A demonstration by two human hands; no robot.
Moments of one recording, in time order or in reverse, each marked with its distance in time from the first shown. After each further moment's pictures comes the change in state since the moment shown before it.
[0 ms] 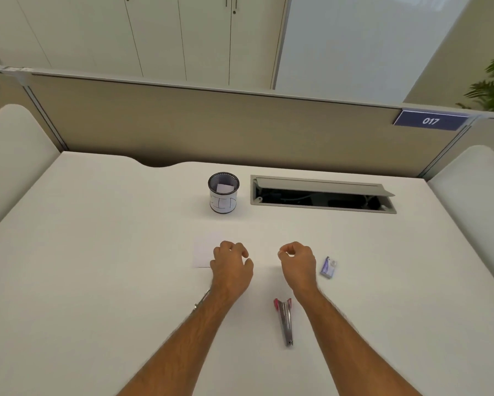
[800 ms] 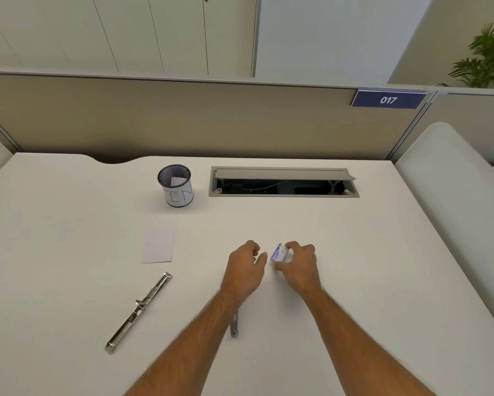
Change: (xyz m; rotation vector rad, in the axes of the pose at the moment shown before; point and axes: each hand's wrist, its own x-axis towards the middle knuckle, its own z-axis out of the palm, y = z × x) left_hand -0.029 0.104 0.094 -0.252 -0.147 0.003; right_hand 0.045 0.105 -0.094 -0.191 -0.150 0.005
